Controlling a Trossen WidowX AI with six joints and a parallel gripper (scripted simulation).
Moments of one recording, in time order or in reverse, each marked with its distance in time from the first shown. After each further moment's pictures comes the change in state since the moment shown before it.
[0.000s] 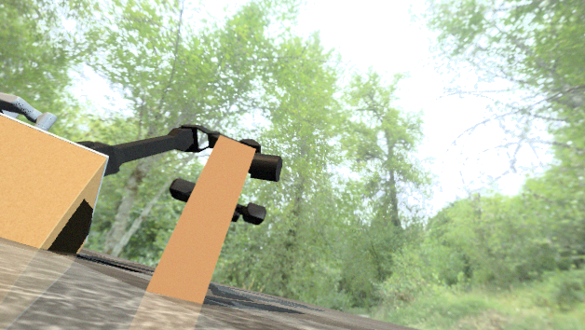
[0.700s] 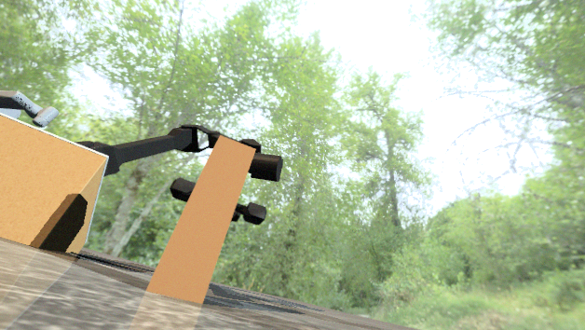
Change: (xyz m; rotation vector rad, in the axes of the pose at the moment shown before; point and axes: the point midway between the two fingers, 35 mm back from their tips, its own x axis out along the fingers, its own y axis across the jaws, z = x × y) arm -0.001 -0.001 0.000 0.000 0.002 0.001
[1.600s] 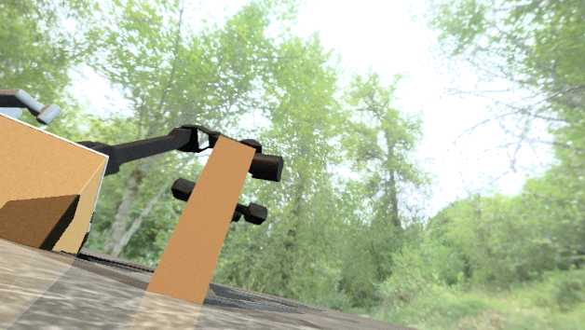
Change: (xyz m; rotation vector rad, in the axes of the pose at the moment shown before) arm 0.000 -0.002 0.000 -0.004 0.001 0.001
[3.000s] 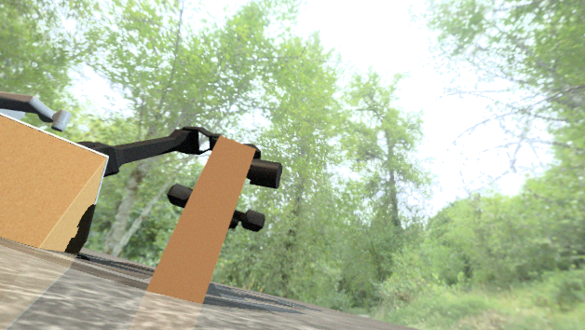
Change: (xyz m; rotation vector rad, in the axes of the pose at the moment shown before) arm 0.014 0.001 0.000 0.005 0.003 0.012
